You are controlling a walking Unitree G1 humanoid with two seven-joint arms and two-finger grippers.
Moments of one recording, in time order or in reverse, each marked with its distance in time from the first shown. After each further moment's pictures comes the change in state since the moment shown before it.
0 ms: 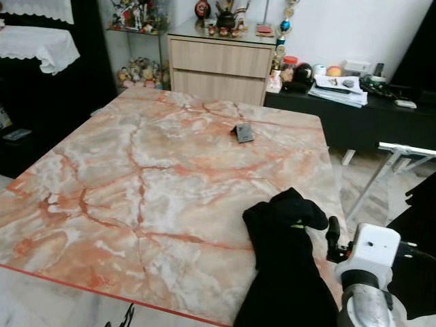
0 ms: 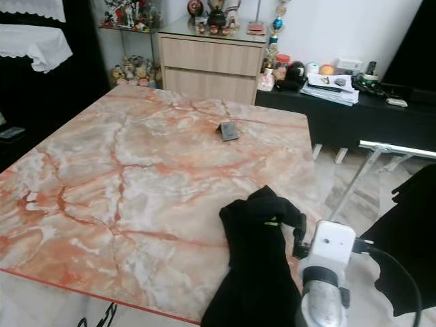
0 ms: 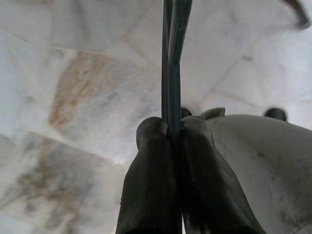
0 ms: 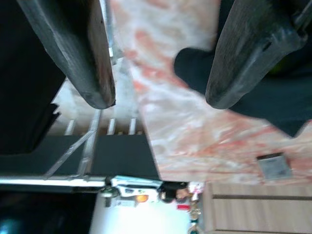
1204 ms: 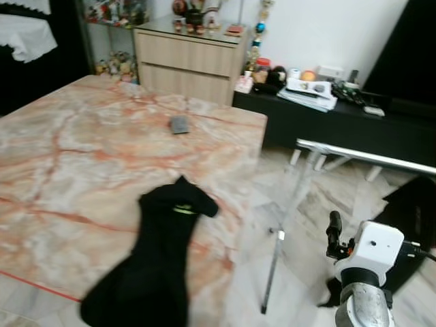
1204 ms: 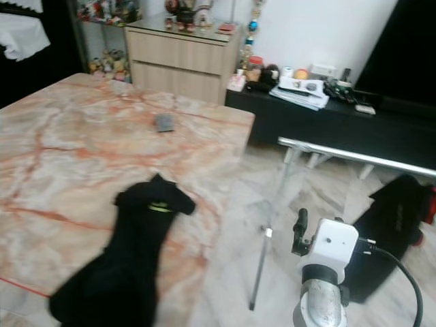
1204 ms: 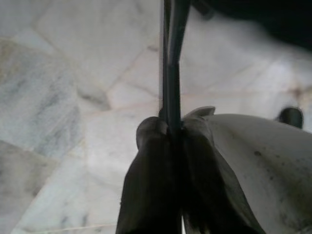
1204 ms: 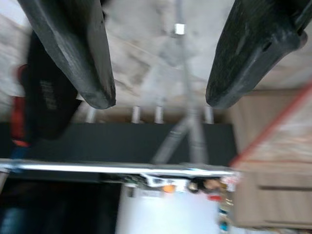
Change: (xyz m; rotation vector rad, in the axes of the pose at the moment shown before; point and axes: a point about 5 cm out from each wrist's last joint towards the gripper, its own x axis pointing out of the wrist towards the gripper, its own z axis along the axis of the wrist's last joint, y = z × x) left arm 0.001 -0.003 0.003 0.012 -0.009 -0.008; right arm 0.000 -0.002 0.000 0.002 -0.030 -0.006
